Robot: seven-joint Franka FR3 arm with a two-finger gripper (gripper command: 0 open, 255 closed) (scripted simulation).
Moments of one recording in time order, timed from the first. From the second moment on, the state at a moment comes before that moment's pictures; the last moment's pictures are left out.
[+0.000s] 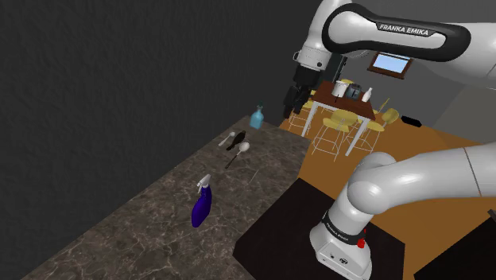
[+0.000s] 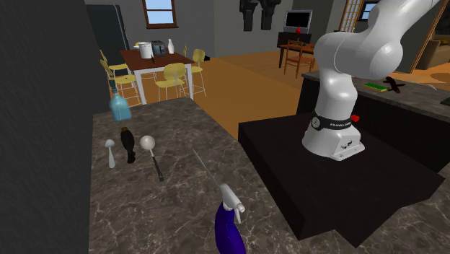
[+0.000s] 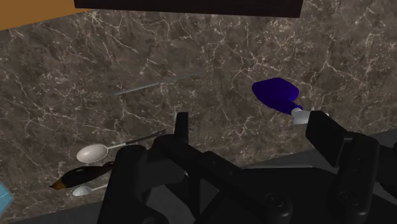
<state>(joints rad) -0.02 -0.81 -0.05 -2.46 0.07 1.66 -0.10</state>
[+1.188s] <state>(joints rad) -0.01 -0.77 0.52 -2.74 0.28 2.10 0.60</state>
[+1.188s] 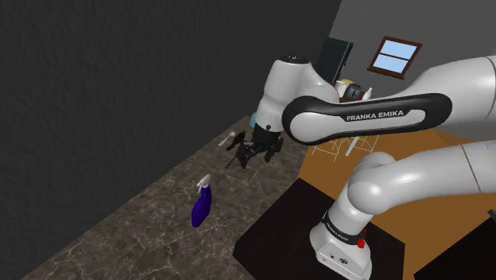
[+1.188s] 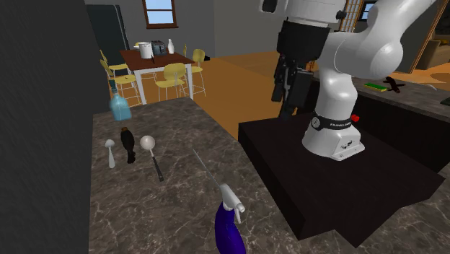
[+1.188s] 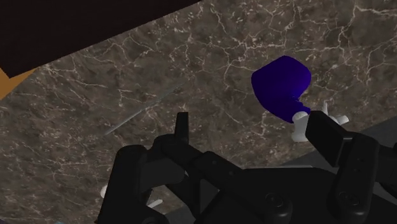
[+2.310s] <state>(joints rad) -1.25 -0.35 2.00 -2.40 0.01 2.46 1.53</state>
